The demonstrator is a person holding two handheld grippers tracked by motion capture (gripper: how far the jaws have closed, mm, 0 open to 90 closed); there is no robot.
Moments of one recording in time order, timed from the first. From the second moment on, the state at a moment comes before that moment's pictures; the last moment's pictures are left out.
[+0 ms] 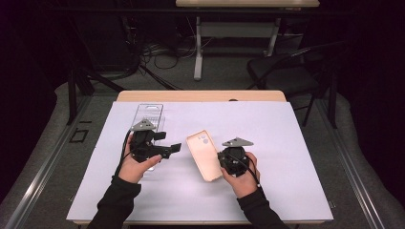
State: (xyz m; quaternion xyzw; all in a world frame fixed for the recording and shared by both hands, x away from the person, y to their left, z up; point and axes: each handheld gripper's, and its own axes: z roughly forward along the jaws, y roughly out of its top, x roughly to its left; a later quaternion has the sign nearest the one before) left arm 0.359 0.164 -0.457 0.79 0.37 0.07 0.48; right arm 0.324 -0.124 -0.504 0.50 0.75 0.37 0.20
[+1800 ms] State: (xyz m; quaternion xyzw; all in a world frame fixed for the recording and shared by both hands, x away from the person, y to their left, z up) left arm 0.349 0.137 -0.470 0.74 0.44 -0.13 0.49; right arm 0.309 -0.133 -0.481 0.49 0.70 0.45 0.25
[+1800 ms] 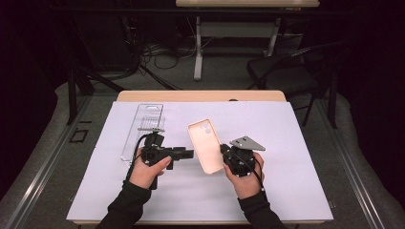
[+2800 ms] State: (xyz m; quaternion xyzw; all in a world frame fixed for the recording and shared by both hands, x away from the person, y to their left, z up) left arm 0.349 0.131 -0.479 0.72 0.47 -0.21 0.47; right arm 0.299 -0.120 -0.478 0.47 0.70 0.47 0.24
